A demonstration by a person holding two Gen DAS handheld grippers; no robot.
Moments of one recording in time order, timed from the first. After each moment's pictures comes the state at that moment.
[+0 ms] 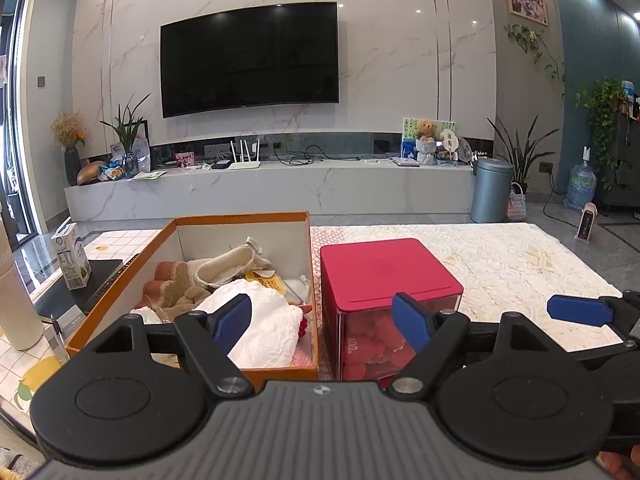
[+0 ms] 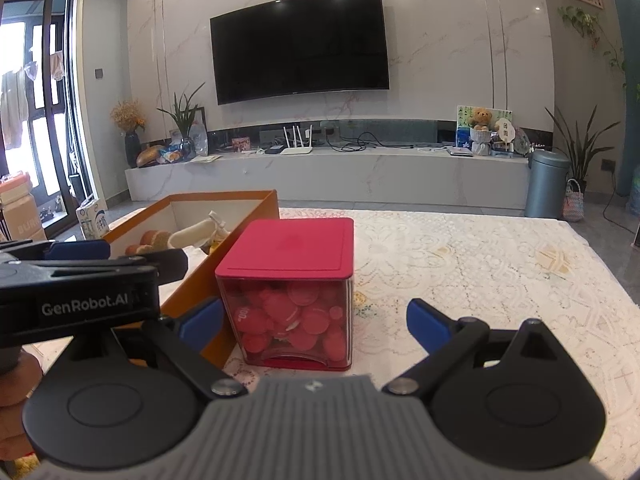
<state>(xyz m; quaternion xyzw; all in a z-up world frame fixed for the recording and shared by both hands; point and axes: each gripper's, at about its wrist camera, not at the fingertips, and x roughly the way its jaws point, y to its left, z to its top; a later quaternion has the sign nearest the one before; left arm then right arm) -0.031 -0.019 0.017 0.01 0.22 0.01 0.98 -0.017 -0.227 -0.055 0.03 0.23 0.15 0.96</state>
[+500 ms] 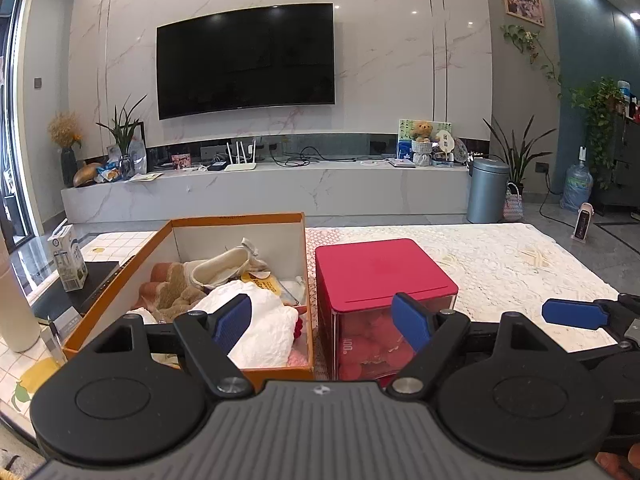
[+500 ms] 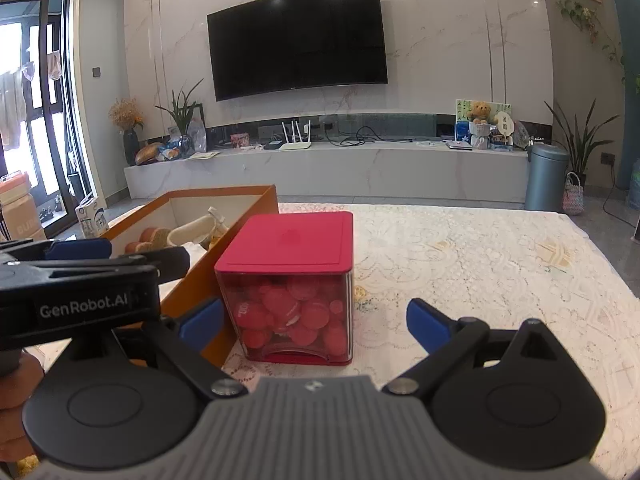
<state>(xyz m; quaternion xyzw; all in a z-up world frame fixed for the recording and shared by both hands) -0.032 -0.021 0.016 0.01 0.22 0.00 0.98 -0.017 -0.226 -0.057 0.03 0.23 0.15 0.96</state>
